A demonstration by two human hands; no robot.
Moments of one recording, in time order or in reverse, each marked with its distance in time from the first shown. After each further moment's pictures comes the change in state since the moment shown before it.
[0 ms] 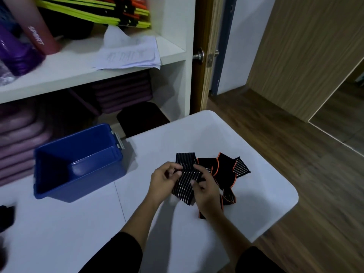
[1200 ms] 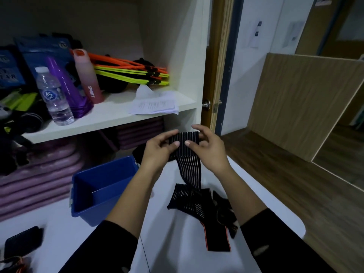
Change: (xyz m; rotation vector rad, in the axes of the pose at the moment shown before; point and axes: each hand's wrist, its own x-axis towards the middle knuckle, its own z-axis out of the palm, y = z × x) left_hand -0.024 0.171 -0.096 -0.364 0.044 0.234; right_hand 0.032 -0.220 -0.013 0.037 -0.132 -0.344
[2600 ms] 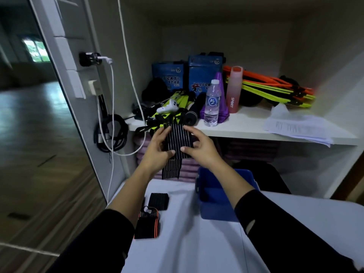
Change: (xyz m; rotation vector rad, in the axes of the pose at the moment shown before) left_hand -0.114 0.068 -0.327 0.349 0.570 0.146; right_hand -0.015 -0.105 0.354 0.204 -0.715 -0.181
